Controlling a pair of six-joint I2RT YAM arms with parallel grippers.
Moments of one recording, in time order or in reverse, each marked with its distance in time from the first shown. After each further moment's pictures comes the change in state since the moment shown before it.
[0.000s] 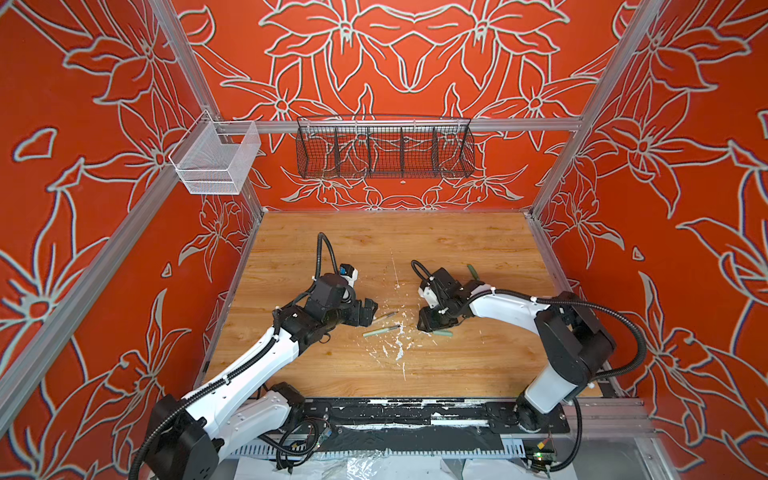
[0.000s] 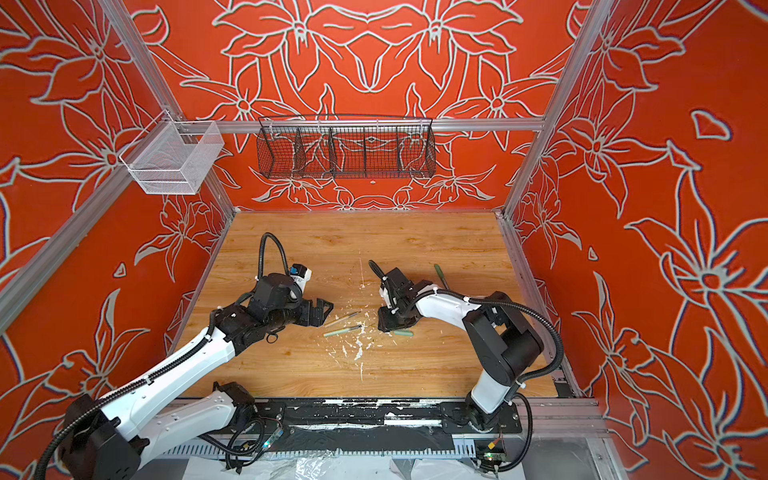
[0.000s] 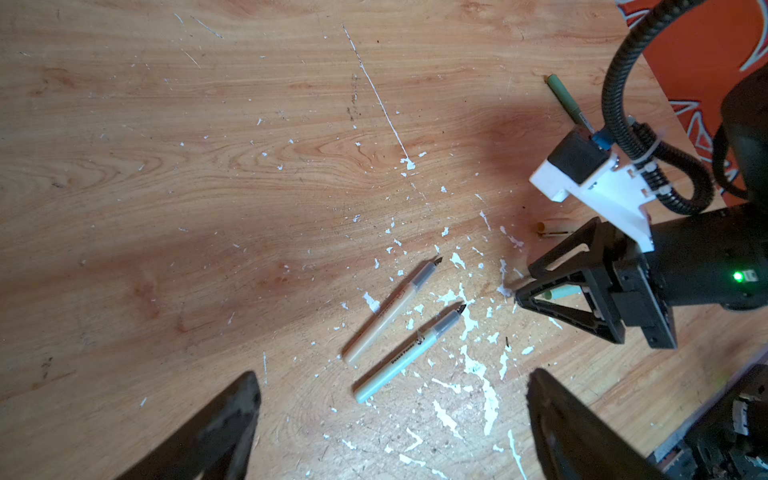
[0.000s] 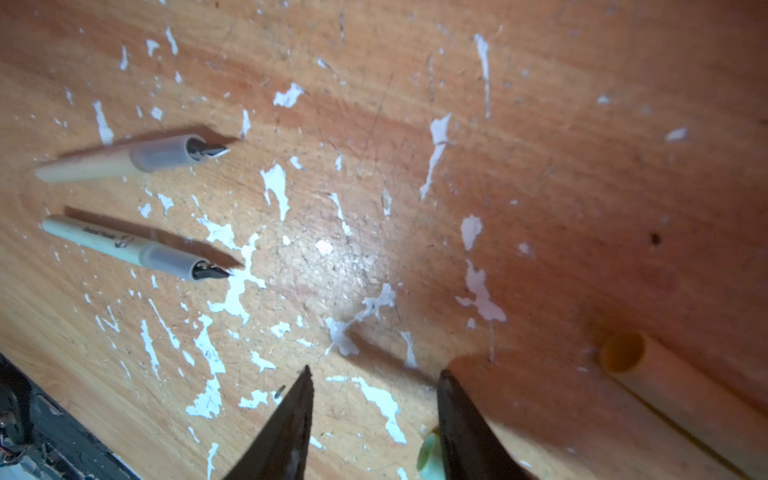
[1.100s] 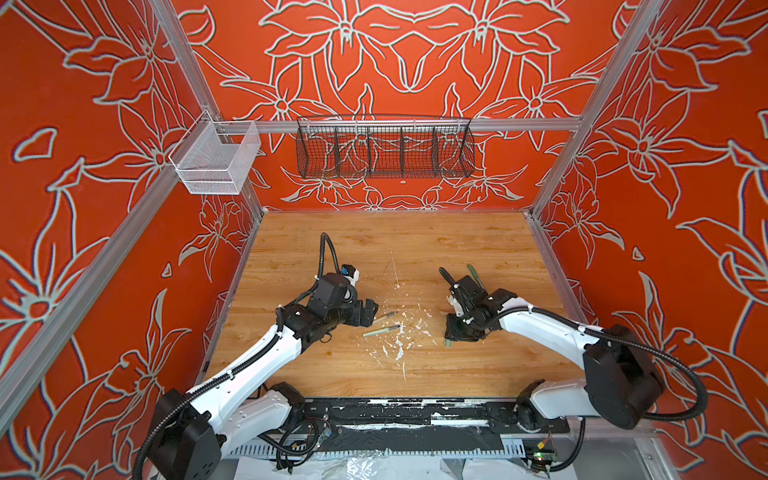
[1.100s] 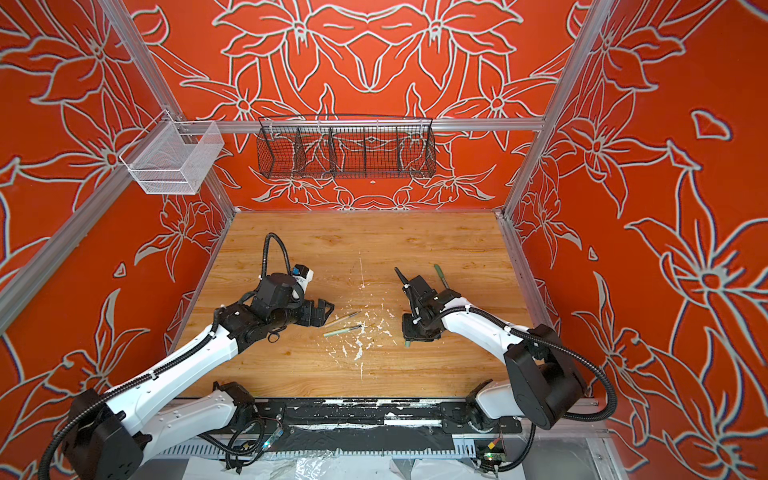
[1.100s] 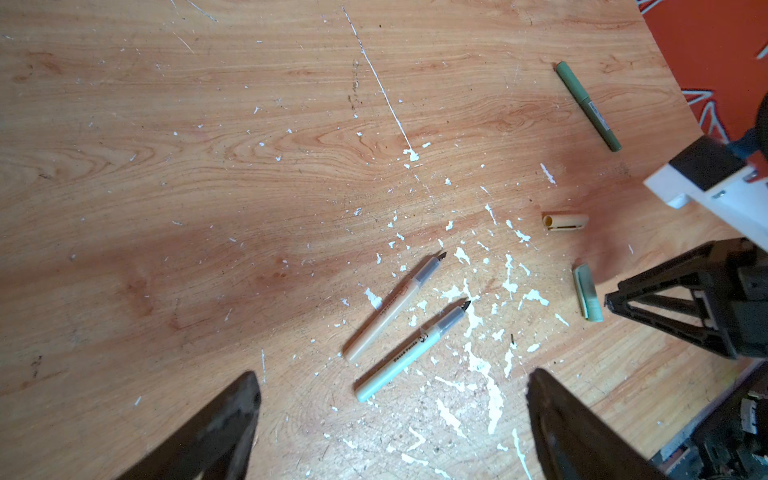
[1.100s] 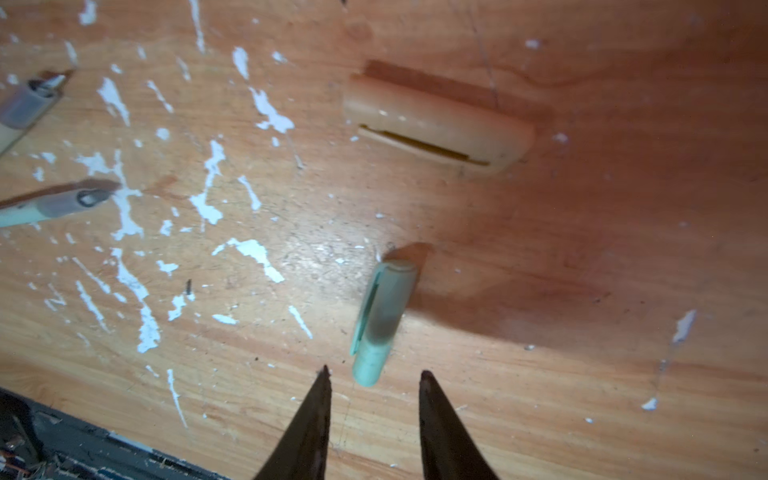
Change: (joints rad) left arm 0.000 0.028 0.000 0.003 0.015 0.001; right arm -0.080 -0.284 -0.174 -0.176 0.092 0.199
